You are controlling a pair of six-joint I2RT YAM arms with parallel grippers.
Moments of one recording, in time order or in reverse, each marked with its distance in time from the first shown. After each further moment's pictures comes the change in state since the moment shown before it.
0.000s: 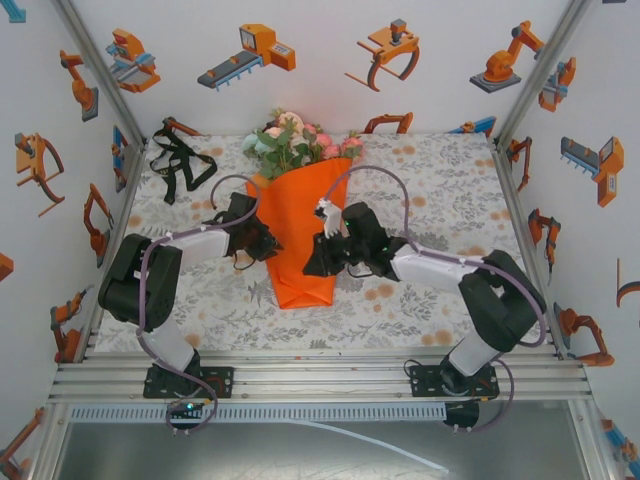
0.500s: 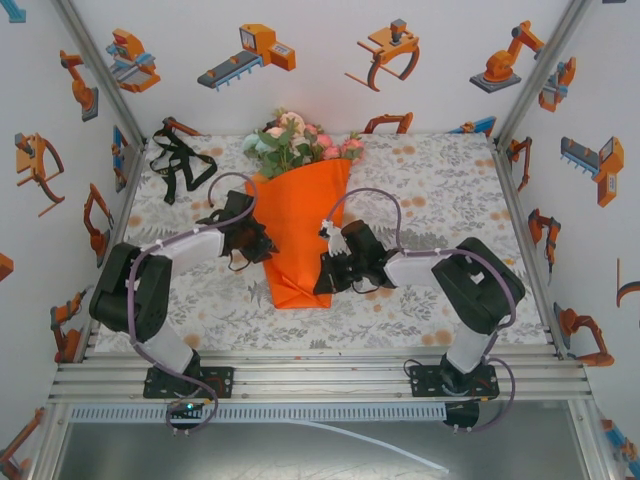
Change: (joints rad) left arm -0.005 -0.094 0.024 -0.148 -0.012 0.066; right arm 0.002 0.162 -0.072 0.056 -0.042 0.014
